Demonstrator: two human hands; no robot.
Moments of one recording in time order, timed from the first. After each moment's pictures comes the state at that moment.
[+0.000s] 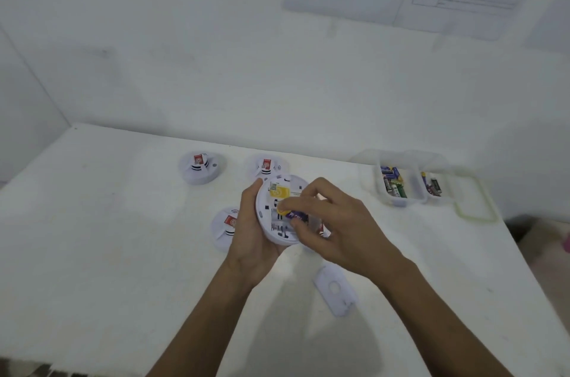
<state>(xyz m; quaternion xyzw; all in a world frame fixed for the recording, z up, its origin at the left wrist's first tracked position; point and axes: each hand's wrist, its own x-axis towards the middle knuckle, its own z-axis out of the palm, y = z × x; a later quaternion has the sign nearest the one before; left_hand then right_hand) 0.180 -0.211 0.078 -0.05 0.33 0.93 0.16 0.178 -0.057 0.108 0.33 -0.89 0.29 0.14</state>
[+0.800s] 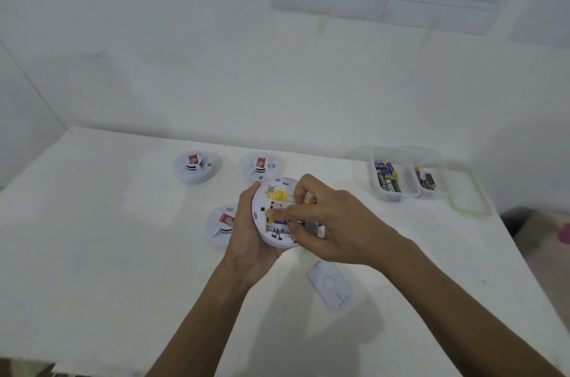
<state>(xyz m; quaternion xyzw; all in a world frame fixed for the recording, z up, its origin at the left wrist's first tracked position) 0.184 -0.202 0.068 -0.09 0.34 0.92 0.15 0.176 -0.048 0.118 0.39 -0.90 0.19 0.06</state>
